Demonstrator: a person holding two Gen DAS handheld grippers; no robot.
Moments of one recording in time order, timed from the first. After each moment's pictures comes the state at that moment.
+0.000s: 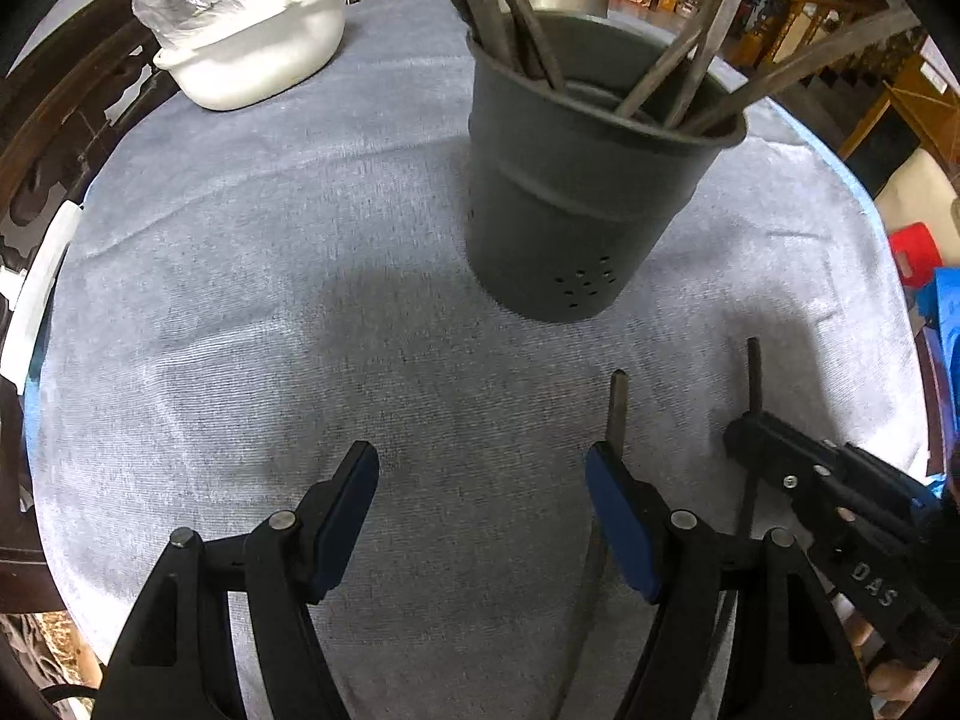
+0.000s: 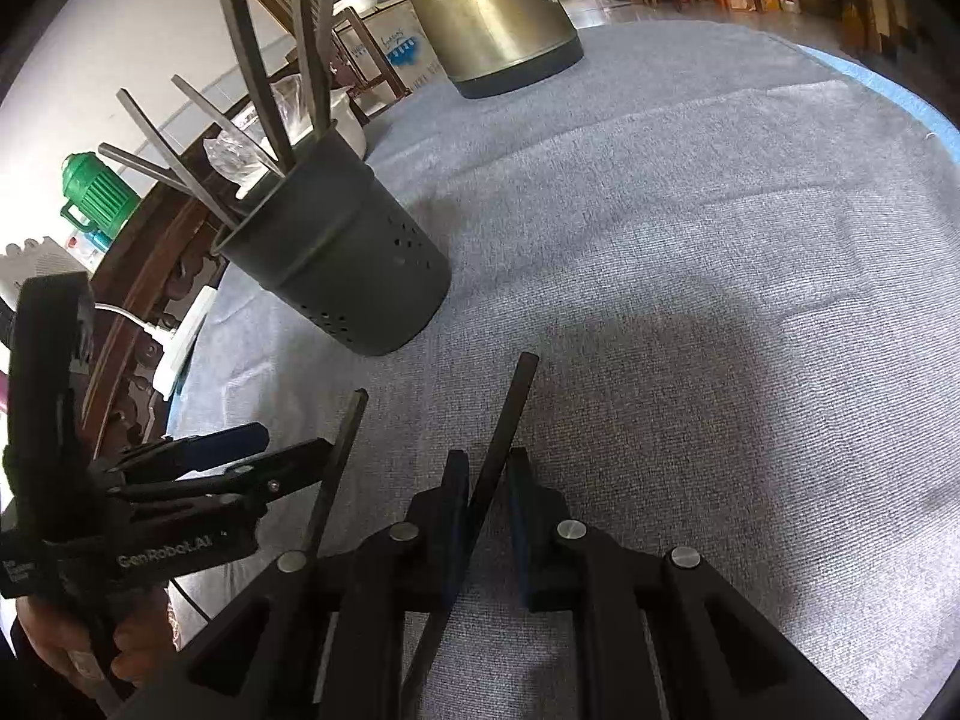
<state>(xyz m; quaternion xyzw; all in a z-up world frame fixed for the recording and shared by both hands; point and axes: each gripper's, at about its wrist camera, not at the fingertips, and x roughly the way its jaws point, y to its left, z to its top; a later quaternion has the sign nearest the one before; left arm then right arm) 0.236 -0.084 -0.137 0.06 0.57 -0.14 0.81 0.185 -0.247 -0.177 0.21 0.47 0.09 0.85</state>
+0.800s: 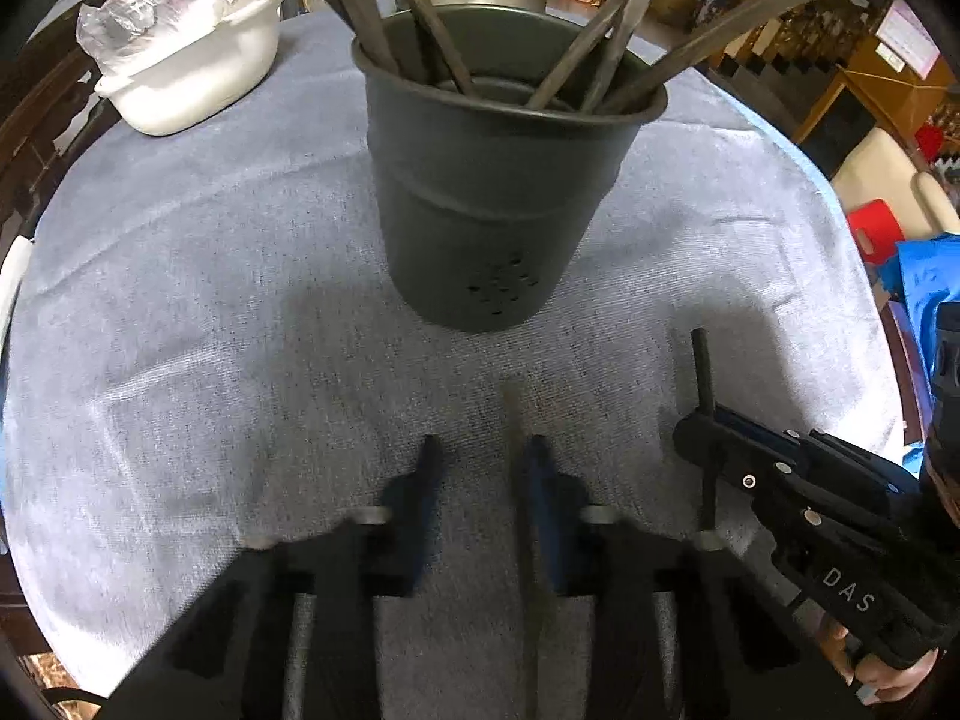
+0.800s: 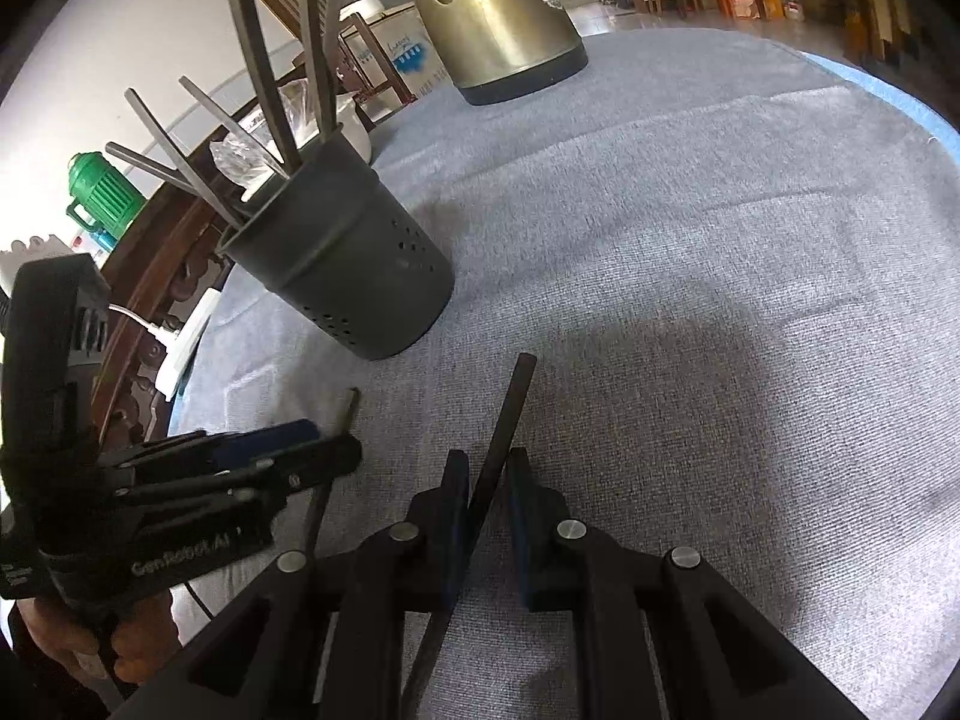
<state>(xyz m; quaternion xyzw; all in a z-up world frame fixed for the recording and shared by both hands) 0.238 -0.108 -0.153 0.06 0.56 -0.19 0.80 0.183 -0.244 -0.177 0.21 0.46 0.09 0.86</state>
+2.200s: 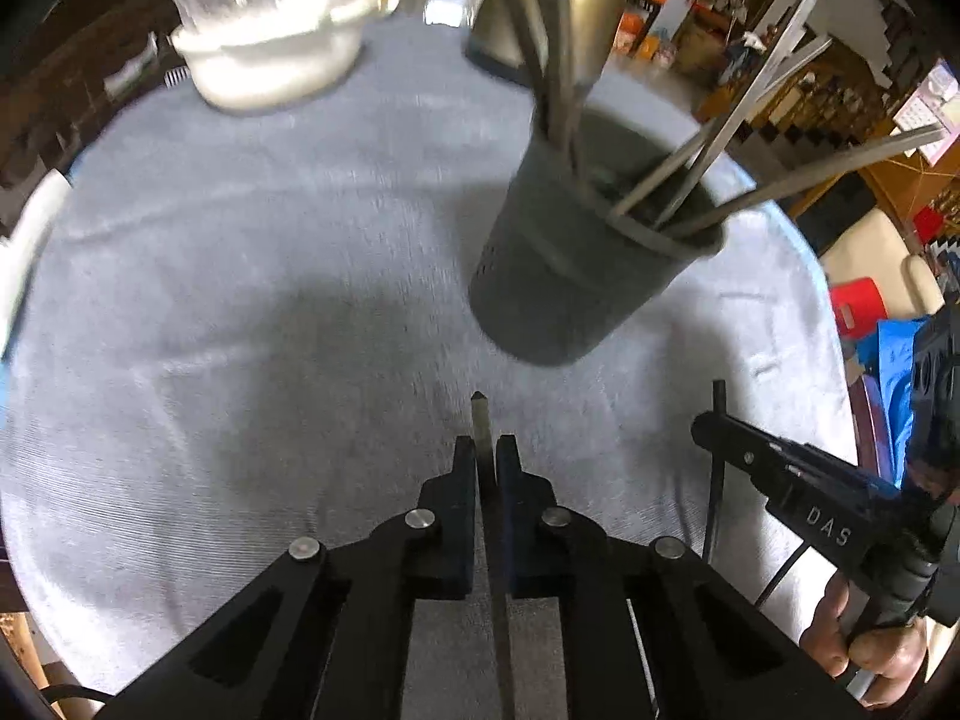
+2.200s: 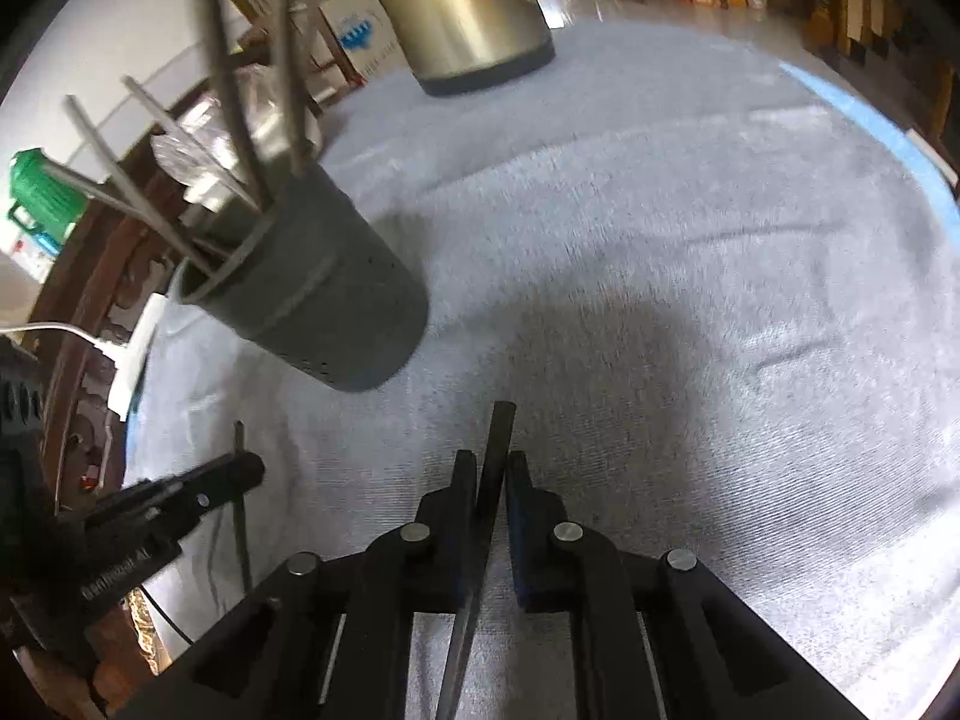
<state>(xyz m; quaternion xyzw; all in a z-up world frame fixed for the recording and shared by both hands) 0.236 -0.053 -0.135 -0.03 0.54 -0.18 0.82 0.225 -0.227 -0.155 0.18 0.50 0.02 0.85</state>
